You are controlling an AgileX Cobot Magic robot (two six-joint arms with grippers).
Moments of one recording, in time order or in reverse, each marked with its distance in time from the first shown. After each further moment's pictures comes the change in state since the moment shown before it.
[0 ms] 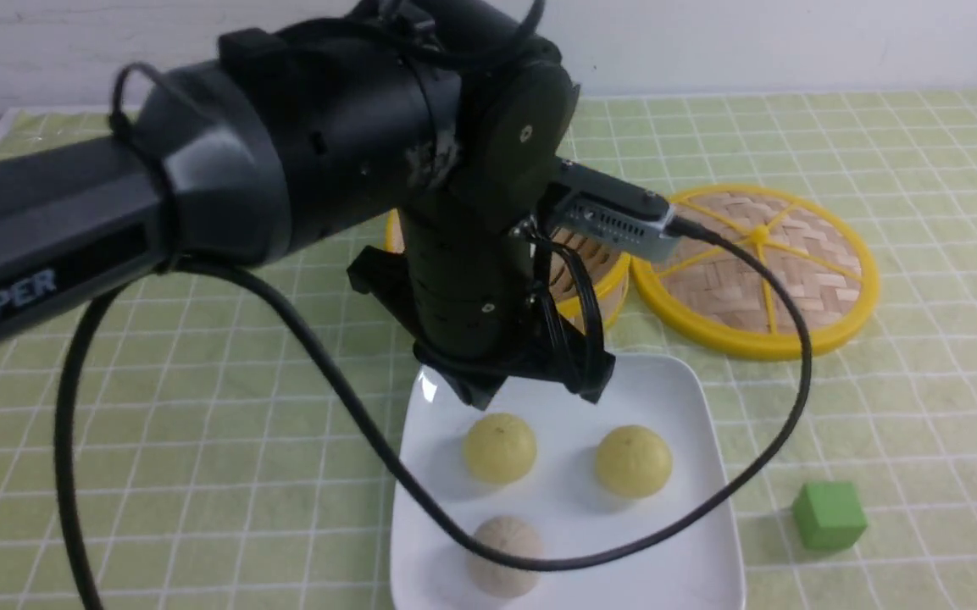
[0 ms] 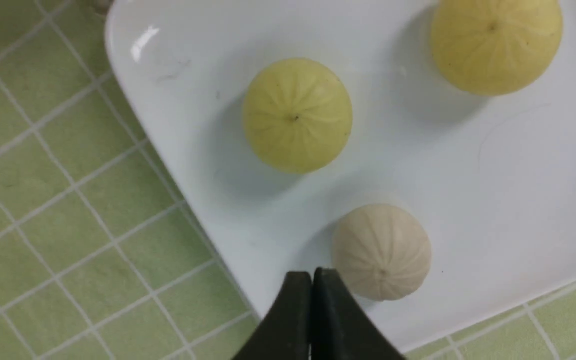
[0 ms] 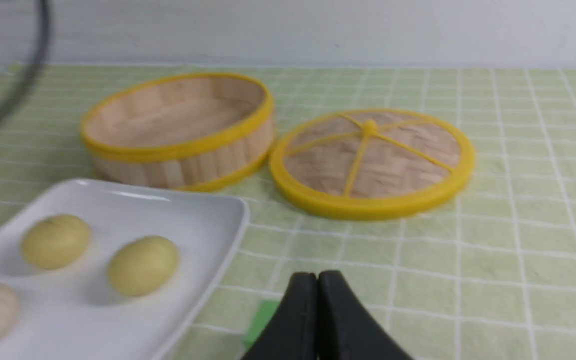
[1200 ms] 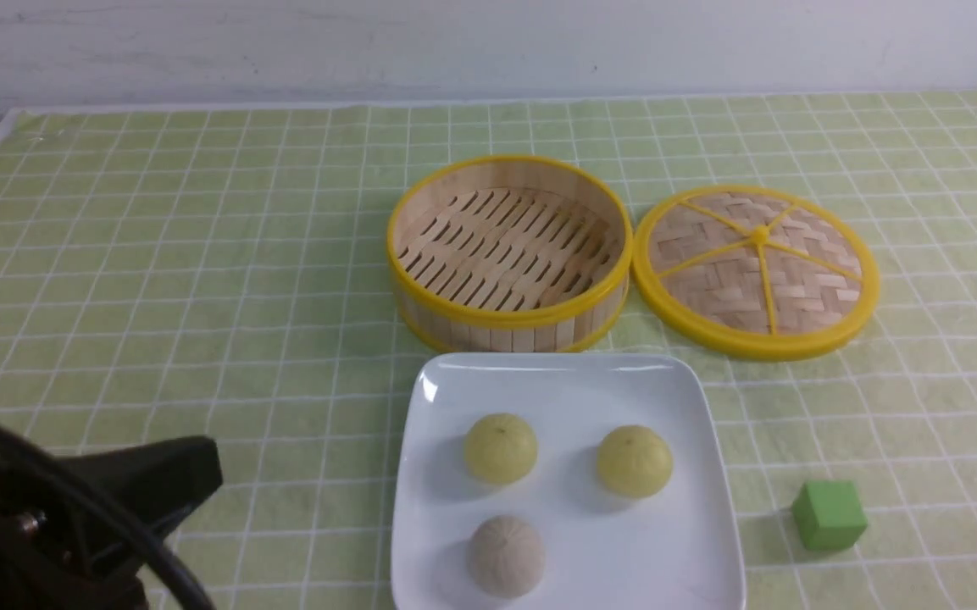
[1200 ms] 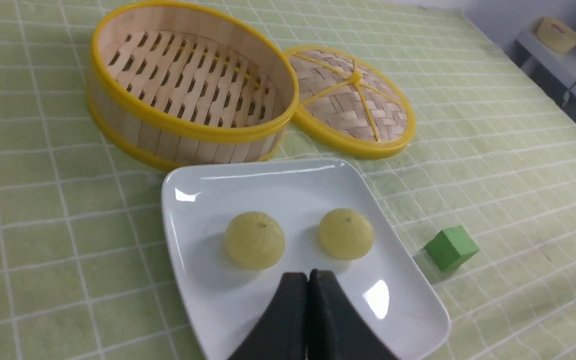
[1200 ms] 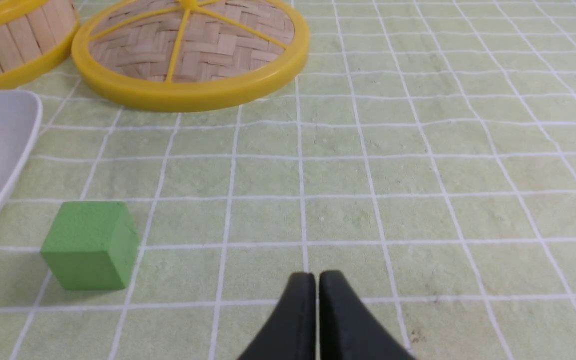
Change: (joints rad) right arm -0.224 0.000 0.122 -0.085 0.005 -0.003; left arm -0.001 -1.237 1.055 0.139 -0.783 -0.413
